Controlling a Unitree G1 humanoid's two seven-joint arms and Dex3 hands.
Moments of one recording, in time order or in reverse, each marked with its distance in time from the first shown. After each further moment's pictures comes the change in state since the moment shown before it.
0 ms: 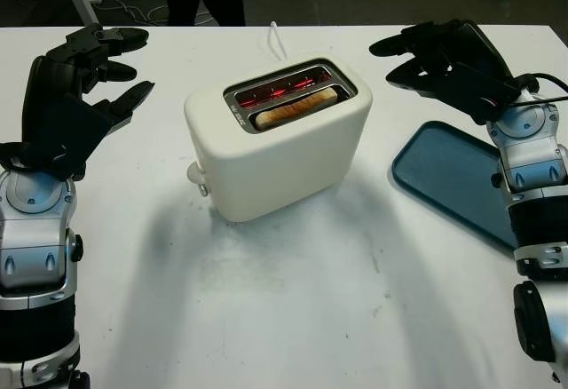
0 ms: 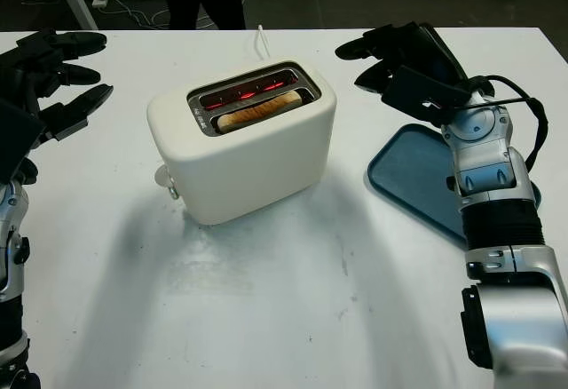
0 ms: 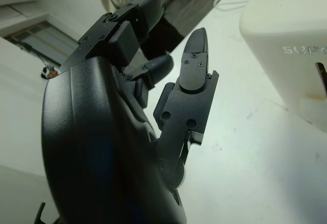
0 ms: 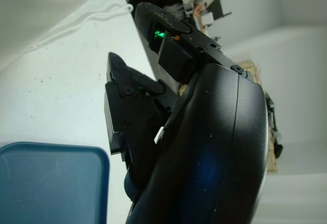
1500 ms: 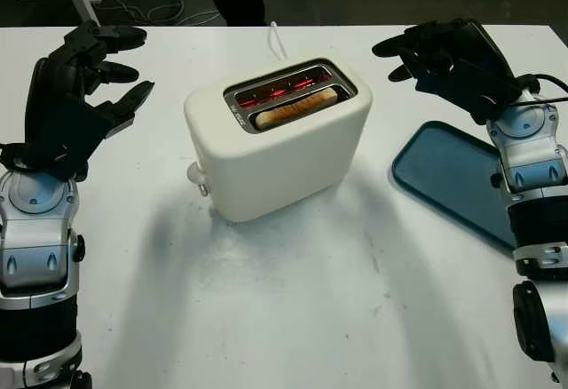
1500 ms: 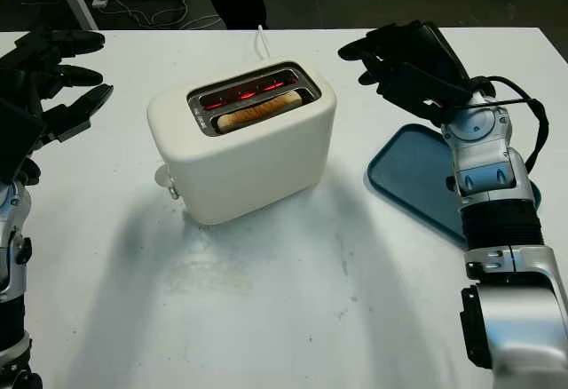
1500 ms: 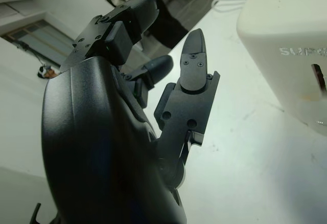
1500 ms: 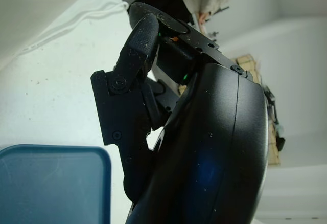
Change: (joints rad) left arm 0.000 -0.008 -0.001 -0.002 -0.008 0.003 0.000; right arm 0.000 0.005 -0.005 0.010 0.015 0.013 -0.027
